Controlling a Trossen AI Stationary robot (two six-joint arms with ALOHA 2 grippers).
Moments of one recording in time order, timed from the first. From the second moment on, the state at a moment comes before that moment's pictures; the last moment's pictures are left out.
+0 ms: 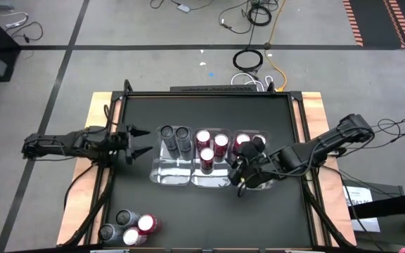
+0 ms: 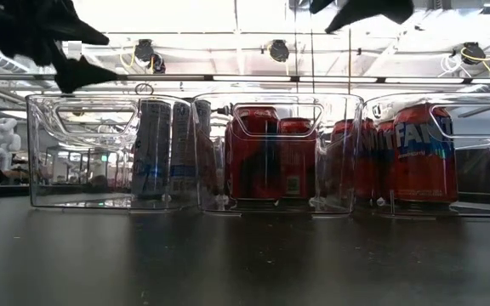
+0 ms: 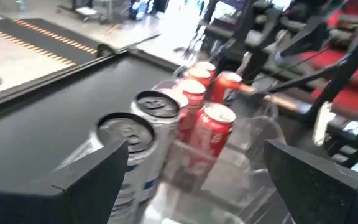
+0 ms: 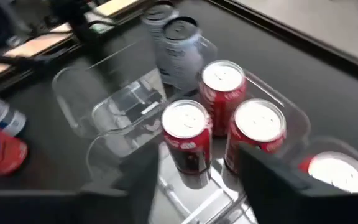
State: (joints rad) left arm -0.03 0.24 0.32 -0.27 -0.19 -0.33; right arm 0.43 1.45 1.29 -0.75 0.72 0.92
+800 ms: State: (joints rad) left arm -0.33 0.87 1.04 -0.98 -0.42 -0.72; right arm 0.44 1.08 0.79 -0.21 0.57 0.32
